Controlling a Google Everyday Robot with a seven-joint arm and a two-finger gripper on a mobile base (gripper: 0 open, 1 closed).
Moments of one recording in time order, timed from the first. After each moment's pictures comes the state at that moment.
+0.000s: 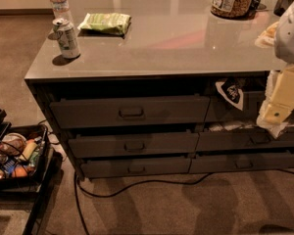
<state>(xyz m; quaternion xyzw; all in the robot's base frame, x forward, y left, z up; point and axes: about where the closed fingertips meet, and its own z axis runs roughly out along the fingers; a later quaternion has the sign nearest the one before) 0.438 -0.217 0.976 -0.60 0.78 -0.03 0.16</state>
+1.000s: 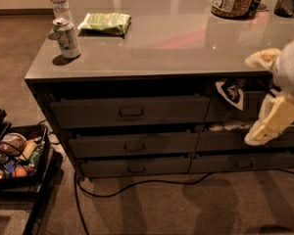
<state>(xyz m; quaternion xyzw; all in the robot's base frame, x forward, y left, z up) 0.439 -0.210 0.934 -0.61 0.75 0.05 0.27</state>
